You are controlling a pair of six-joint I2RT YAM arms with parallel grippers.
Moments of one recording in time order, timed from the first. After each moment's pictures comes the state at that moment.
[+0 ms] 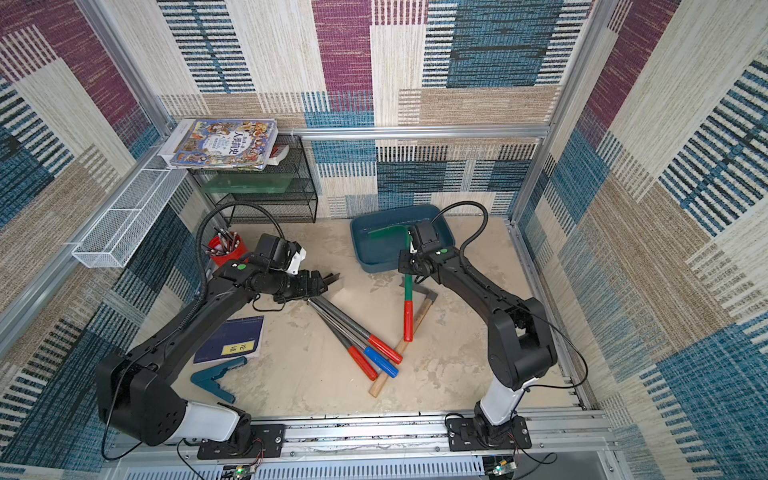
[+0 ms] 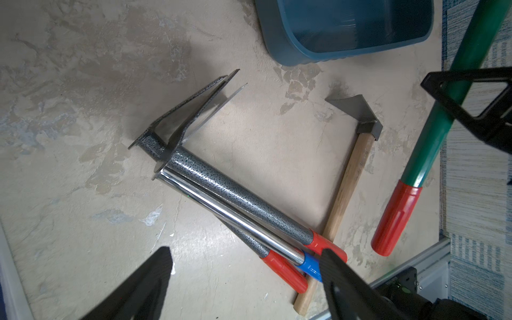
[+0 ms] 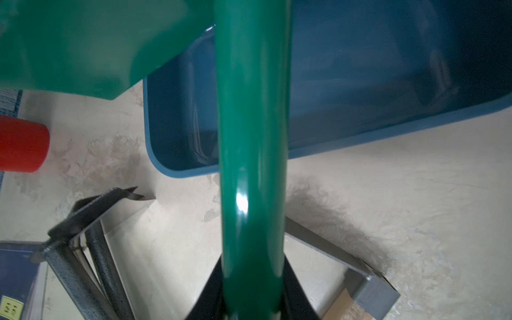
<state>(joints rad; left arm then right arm) -0.36 1.43 1.27 -0.85 0.24 -0.43 0.39 1.72 1.39 -0.51 -0.06 0.47</state>
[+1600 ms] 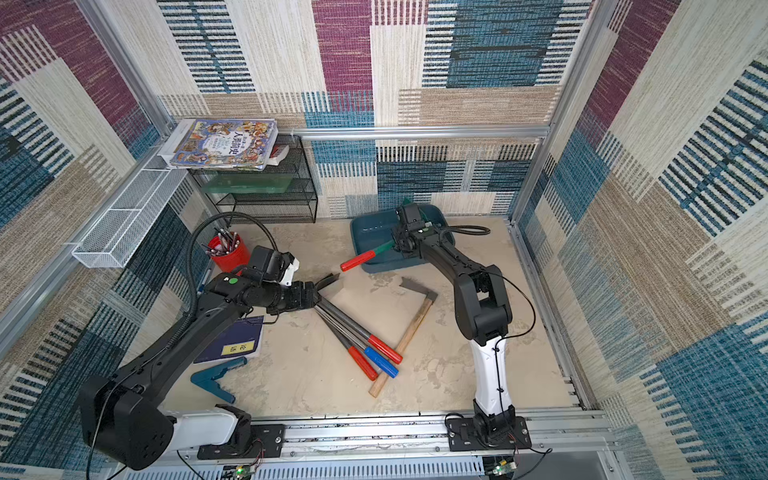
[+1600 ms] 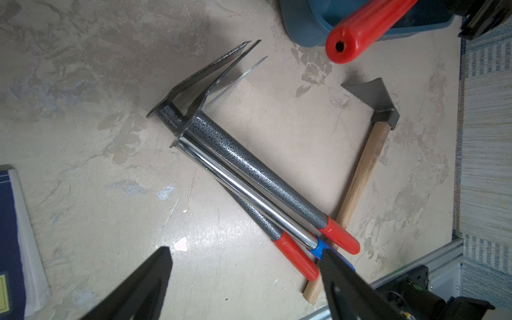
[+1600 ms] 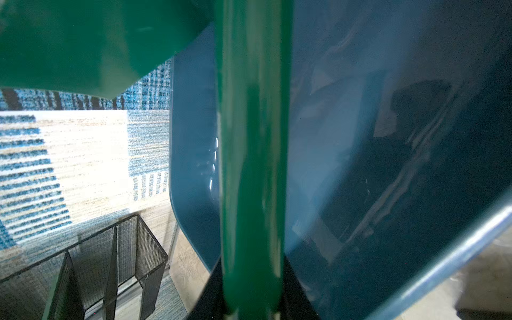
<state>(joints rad) -0.36 1.33 1.14 -0.85 0.21 -0.45 0.36 2.12 1.77 -0.42 0.07 1.45</state>
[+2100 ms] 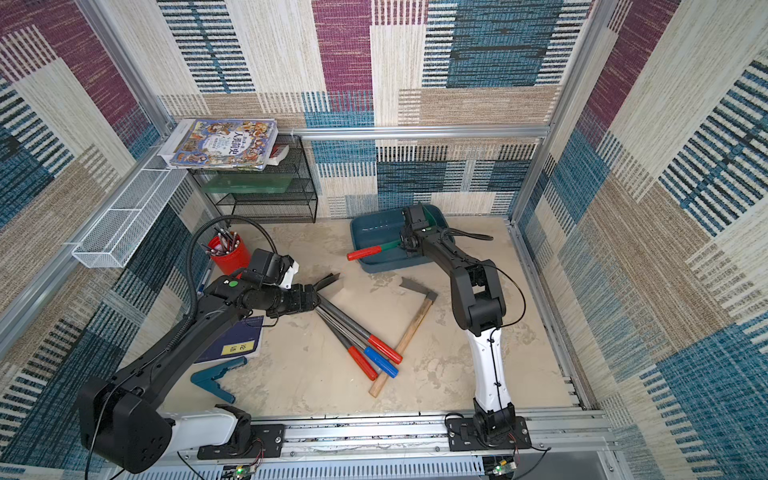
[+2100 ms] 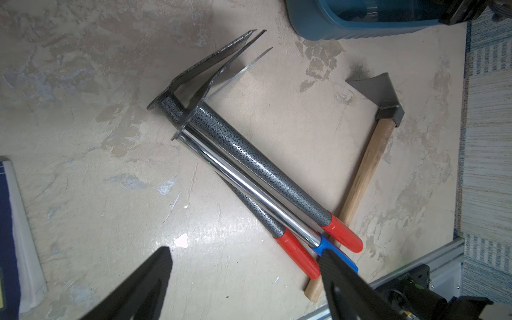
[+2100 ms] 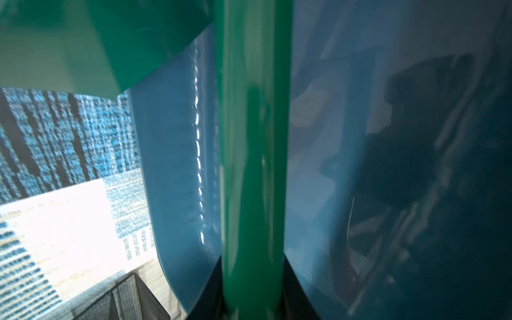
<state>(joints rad) -0.36 1.31 1.12 -0.84 0.21 -0.45 0.31 2.24 1.86 -0.42 0.10 1.54</state>
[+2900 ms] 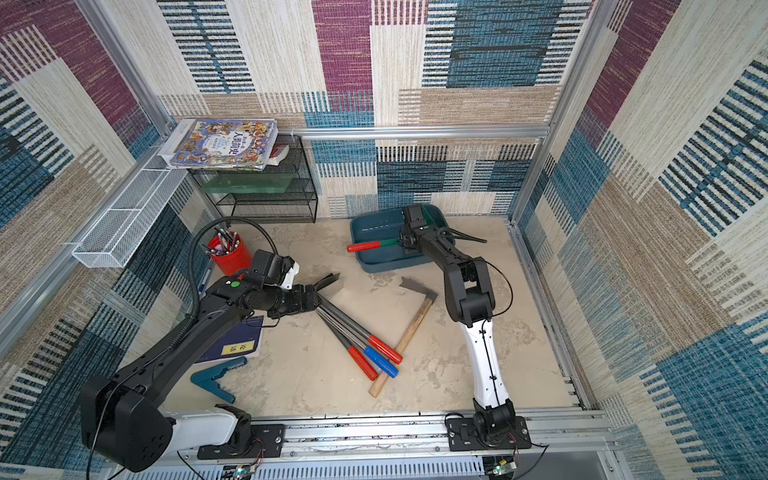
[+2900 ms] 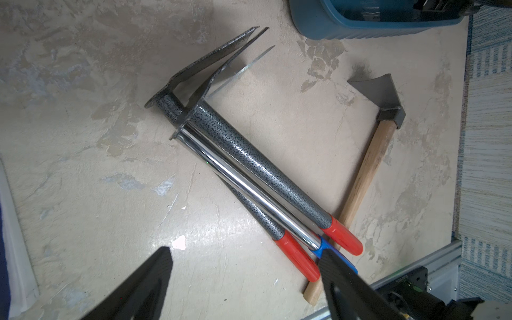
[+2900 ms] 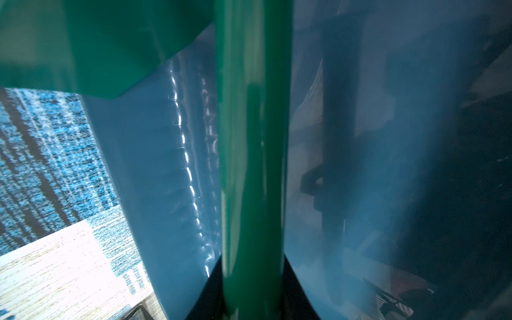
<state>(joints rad) -0.36 1.32 1.10 -0.82 0.22 -0.47 0.29 2.40 2.01 -0.45 0.07 1.63</state>
